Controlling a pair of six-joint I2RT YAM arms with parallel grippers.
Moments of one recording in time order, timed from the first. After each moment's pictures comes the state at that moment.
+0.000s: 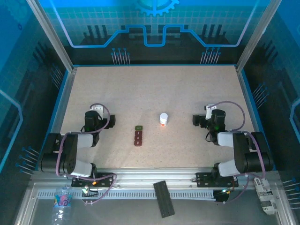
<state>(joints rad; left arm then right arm) 0.02 1.45 0.31 0.56 -0.01 -0.04 0.01 1.45 0.34 0.50 -0.03 0.00</state>
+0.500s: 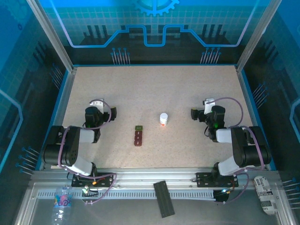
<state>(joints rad) 0.02 1.53 0.36 0.74 0.01 -0.07 0.03 1.51 0.38 0.68 -0.07 -0.05</state>
